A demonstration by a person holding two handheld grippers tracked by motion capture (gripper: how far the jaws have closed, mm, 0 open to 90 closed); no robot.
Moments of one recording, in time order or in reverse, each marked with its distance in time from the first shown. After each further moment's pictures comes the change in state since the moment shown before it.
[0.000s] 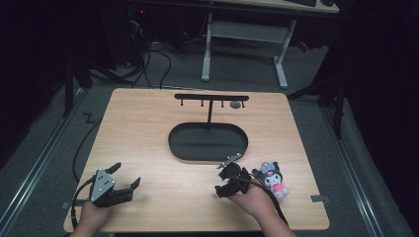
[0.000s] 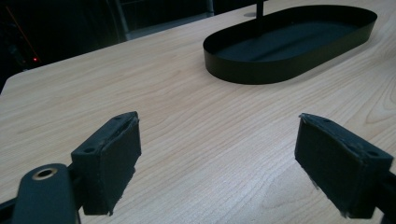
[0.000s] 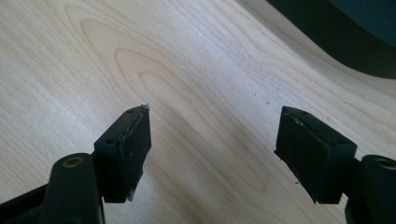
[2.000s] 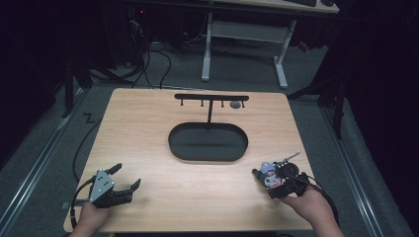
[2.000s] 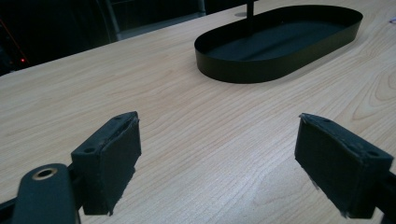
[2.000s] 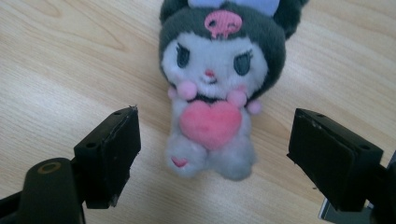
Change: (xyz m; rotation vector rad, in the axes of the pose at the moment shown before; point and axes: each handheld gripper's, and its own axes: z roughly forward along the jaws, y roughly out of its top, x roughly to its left) left arm 0.001 0.000 -0.001 0.006 -0.036 0.006; right arm -0.097 -0.086 -0.068 0.186 -0.132 0.242
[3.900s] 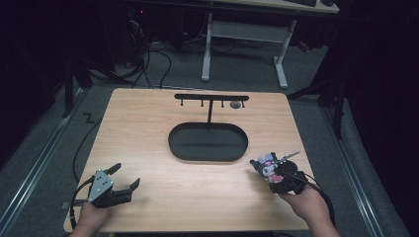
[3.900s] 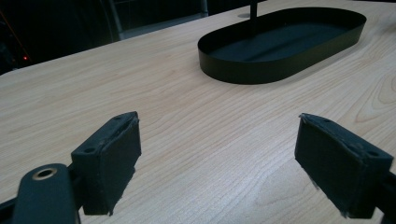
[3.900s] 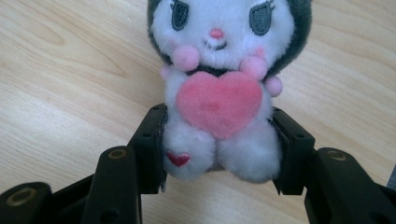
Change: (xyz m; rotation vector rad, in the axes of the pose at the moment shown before) left arm 0.000 0.000 0.000 0.003 0.006 -0.006; right arm 0.002 0.008 0.001 -0.073 -0.010 -0.001
